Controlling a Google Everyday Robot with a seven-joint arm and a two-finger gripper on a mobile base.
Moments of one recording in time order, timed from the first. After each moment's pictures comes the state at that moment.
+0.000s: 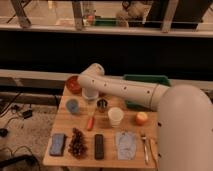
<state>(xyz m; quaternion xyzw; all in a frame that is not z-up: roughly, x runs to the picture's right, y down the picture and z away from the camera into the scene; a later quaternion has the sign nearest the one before) -0.085 0.084 0.827 -0.28 -0.10 -0.09 0.95</state>
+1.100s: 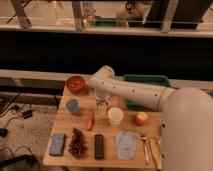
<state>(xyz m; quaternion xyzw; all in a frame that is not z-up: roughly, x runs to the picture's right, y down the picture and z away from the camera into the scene) -0.018 0.096 0.855 -0.29 -0.04 -0.05 0.95</state>
